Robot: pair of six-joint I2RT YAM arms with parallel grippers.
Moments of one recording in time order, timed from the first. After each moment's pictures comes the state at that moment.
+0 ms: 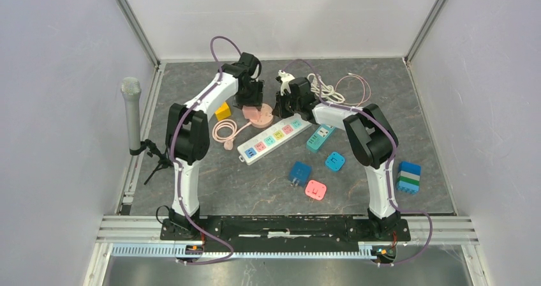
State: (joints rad) left arm -0.39 2.14 1.86 -0.87 0.01 -0.27; right arm 0.55 2.13 1.40 0.09 -0.25 0.24
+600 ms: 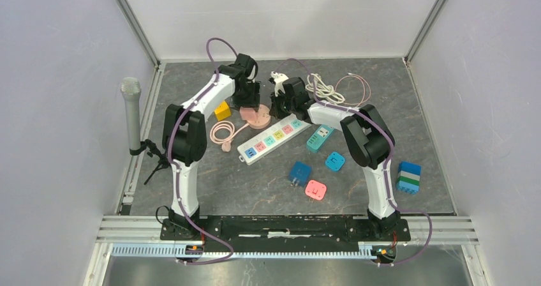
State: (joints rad) left arm -0.37 2.10 1.81 -0.86 0.02 -0.28; right arm 0.59 2.14 1.45 0.04 -0.21 0.16
